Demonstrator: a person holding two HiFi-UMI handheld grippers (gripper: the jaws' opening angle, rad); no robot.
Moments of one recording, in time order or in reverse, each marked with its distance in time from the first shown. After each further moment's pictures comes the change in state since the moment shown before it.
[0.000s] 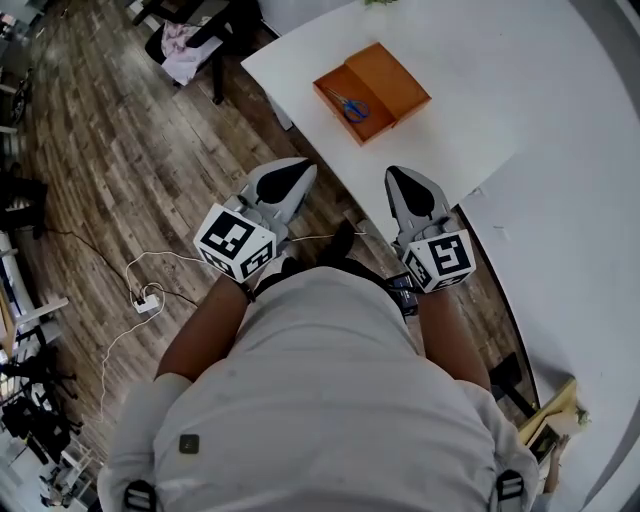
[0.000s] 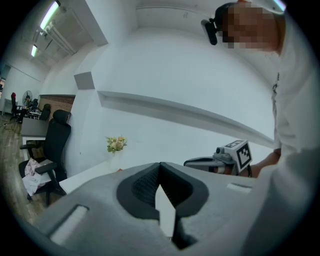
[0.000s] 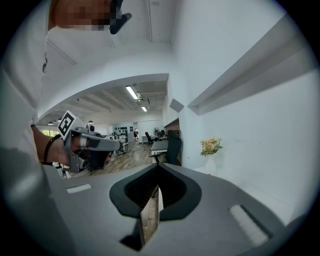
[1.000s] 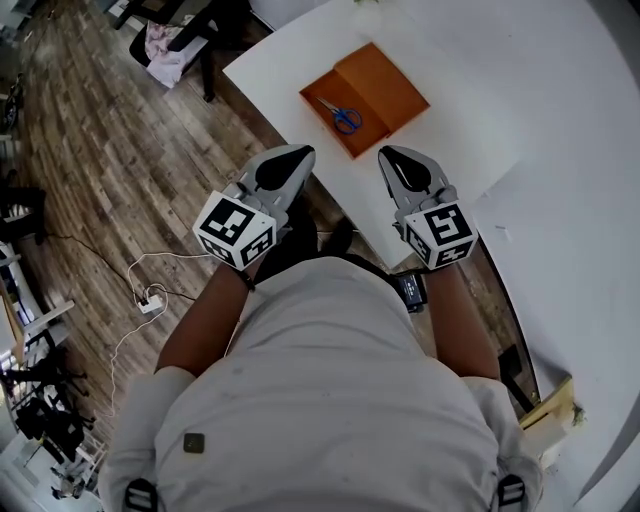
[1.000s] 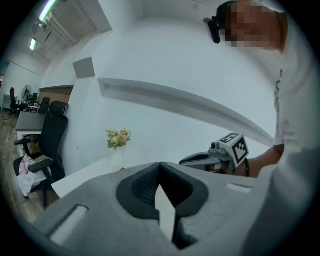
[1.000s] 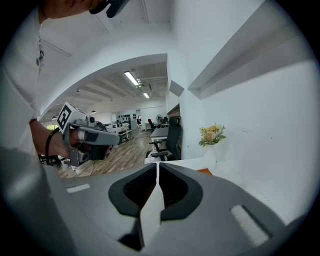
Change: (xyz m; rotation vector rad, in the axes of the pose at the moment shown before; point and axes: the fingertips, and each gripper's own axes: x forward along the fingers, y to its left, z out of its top) left arm 0.090 0.064 -0.003 -0.032 0.062 0.000; right arm 0.082 -0.083 -0.019 -0.009 0.173 0.052
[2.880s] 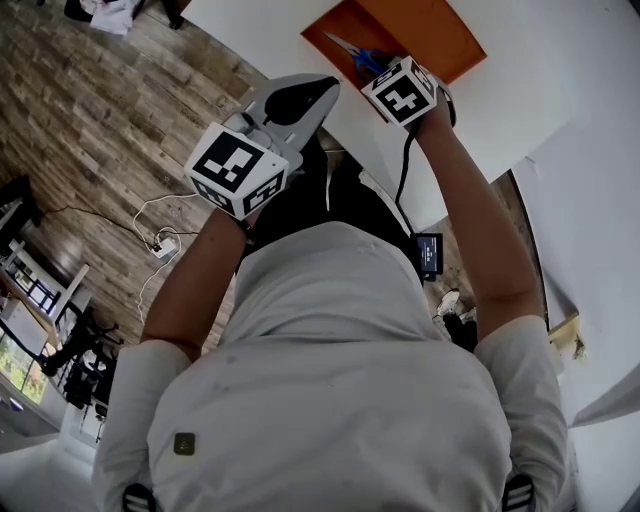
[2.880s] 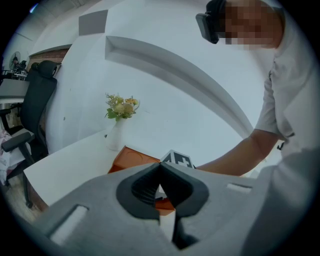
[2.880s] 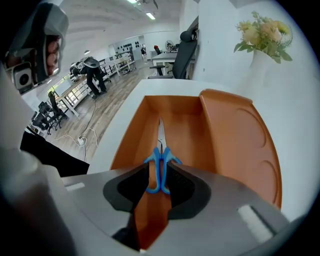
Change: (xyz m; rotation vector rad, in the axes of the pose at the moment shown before) left arm 0.098 0.108 -0.077 -0.123 0.193 -0.181; right arm 0.215 -0.081 -0.227 -0.124 0.855 0.080
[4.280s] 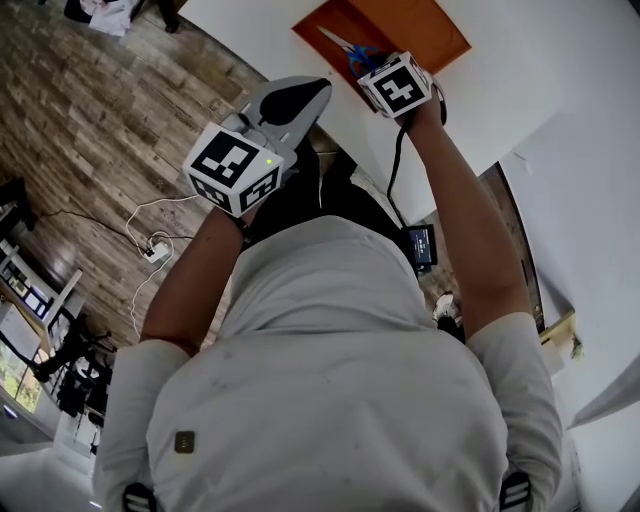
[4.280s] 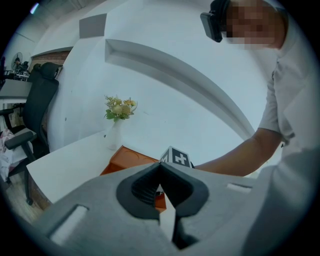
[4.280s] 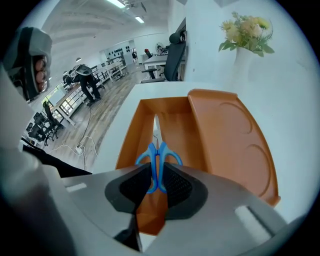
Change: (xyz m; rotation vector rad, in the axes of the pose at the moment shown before) left arm -0.013 -0.020 -0.005 -0.007 -0.015 0.015; right arm -0.014 -0.001 -0.005 0.102 -0.030 -0.021
